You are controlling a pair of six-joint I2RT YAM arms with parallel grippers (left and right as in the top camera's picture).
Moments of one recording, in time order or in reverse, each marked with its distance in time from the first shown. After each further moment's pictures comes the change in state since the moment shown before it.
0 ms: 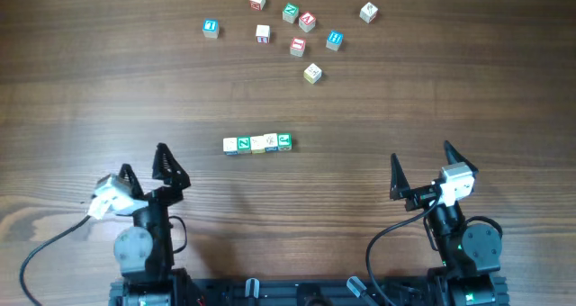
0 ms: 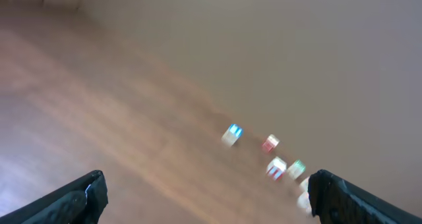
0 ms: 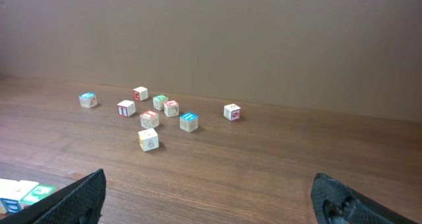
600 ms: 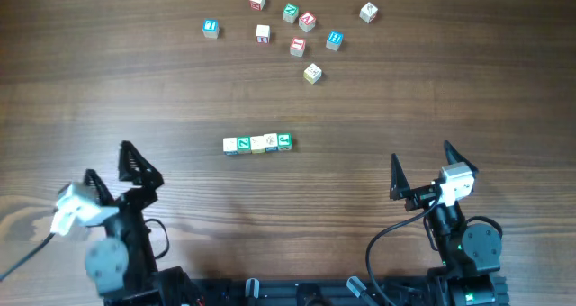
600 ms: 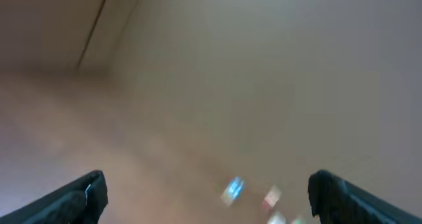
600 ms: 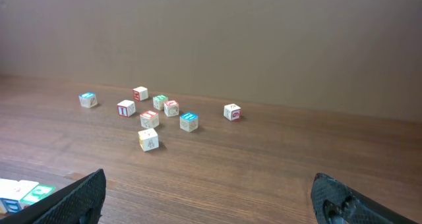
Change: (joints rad) left arm 0.145 0.052 0.249 -0.093 0.003 0.000; right arm 0.000 0.000 0.000 0.000 0.000 0.000
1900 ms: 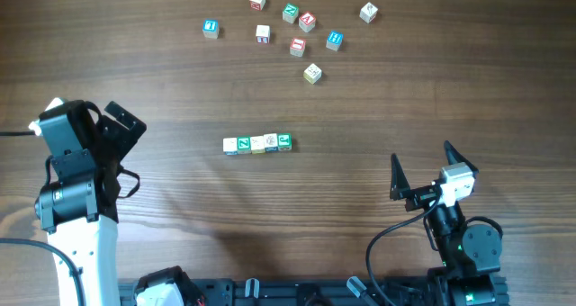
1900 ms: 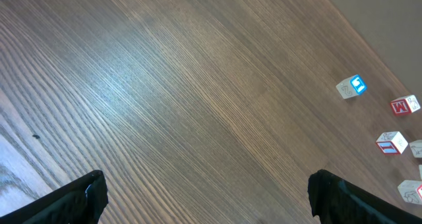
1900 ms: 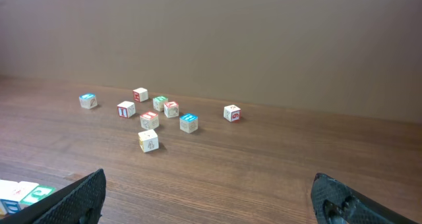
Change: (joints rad) left arm 0.037 0.964 0.667 -0.589 0.000 0.000; right arm 0.000 -0.005 0.000 0.000 0.000 0.000
